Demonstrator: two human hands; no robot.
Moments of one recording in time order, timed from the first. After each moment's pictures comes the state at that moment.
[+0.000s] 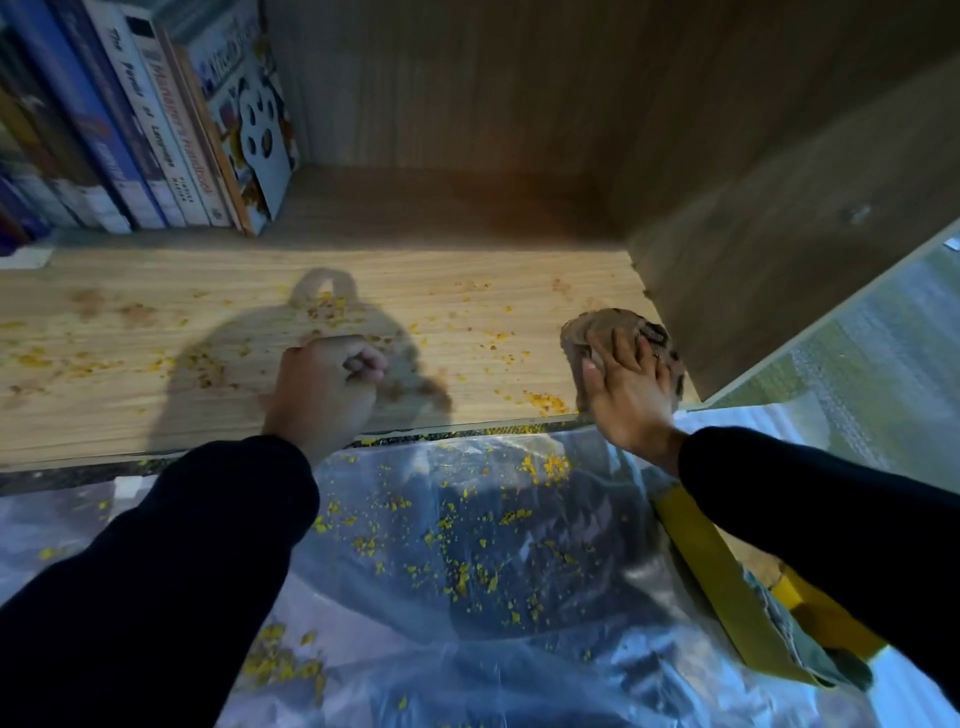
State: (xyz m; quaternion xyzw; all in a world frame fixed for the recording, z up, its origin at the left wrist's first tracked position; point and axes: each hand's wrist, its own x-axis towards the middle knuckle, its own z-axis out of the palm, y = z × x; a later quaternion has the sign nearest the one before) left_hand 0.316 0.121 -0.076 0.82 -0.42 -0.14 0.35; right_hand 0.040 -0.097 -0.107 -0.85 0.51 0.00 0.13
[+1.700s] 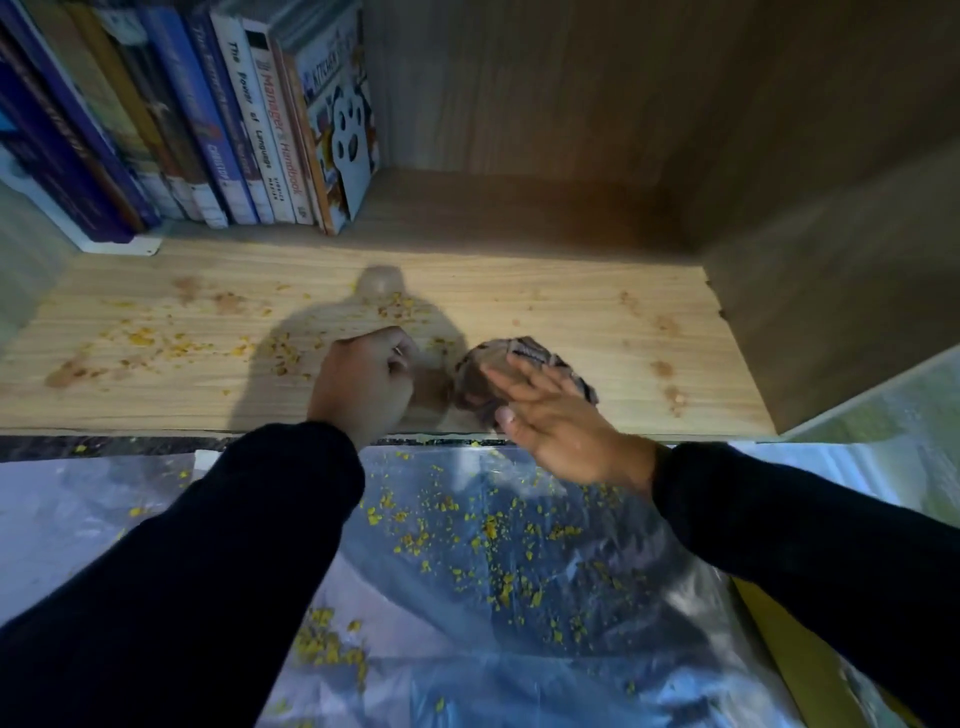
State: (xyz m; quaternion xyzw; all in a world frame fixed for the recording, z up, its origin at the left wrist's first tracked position) left_hand 0.339 0.130 -0.087 0.83 -0.41 -0.10 0.36; right_hand 0.138 -0.032 -0.109 -0.97 0.13 0.07 0.21
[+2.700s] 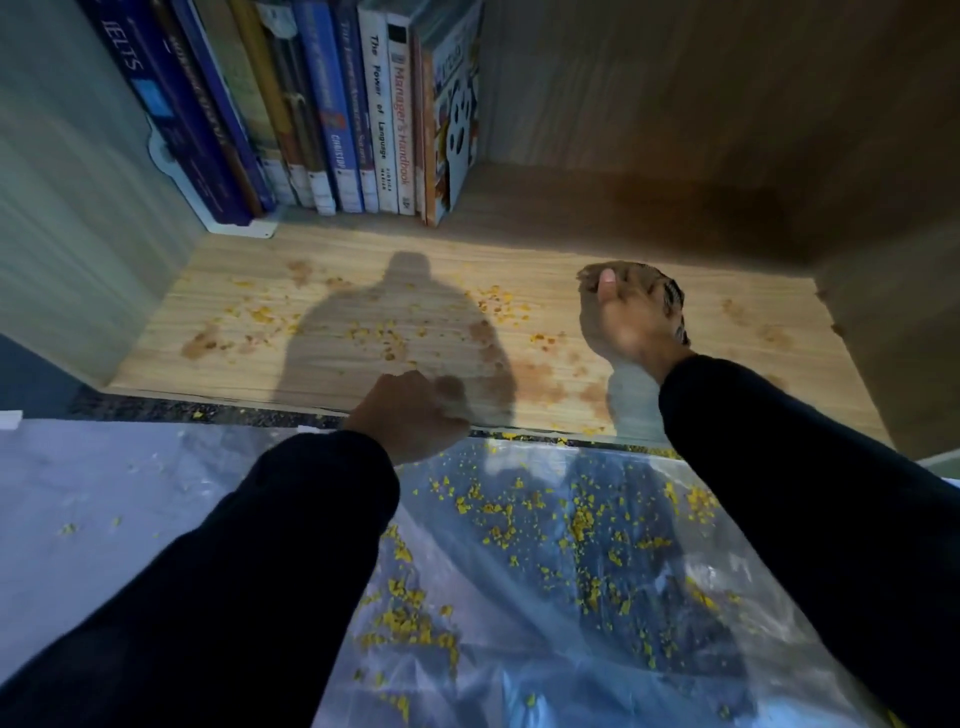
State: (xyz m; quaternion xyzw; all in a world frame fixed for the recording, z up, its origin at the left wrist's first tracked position) left_hand 0.369 0.200 -0.068 0.85 -0.44 -0.27 0.12; right_hand 0.255 -0.084 -0.097 -0.83 0.49 -0.01 0.25
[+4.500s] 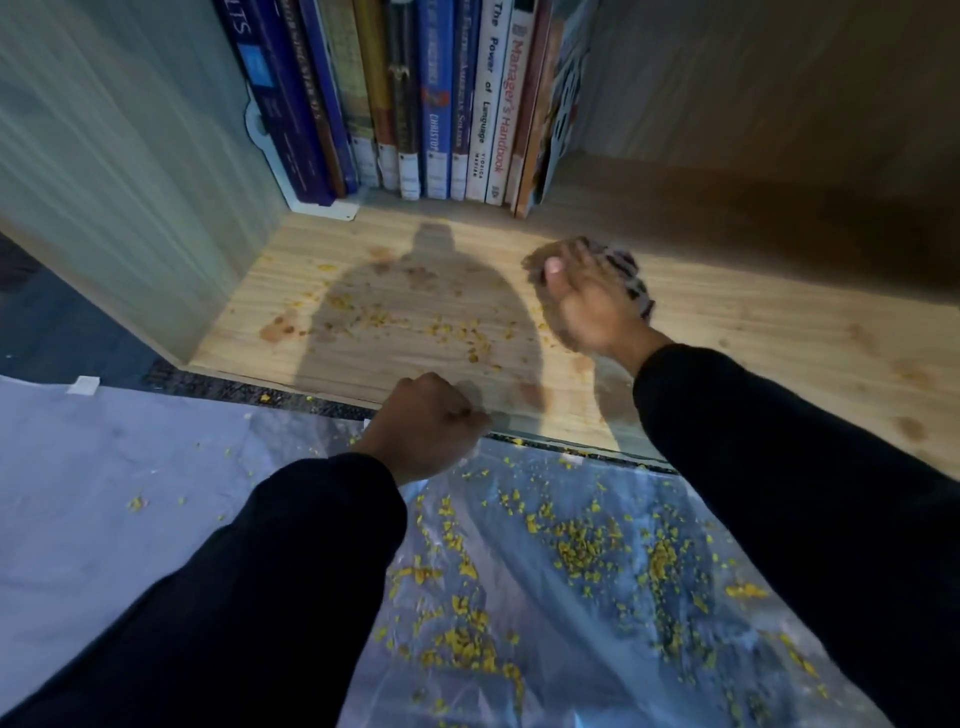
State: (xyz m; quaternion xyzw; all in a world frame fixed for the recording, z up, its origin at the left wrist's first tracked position) left_hand 0.417 0.251 -0.103 0.83 -0.40 -0.24 0.31; right_hand 0.370 0.000 -0.097 -0.94 0.24 -0.04 0.23
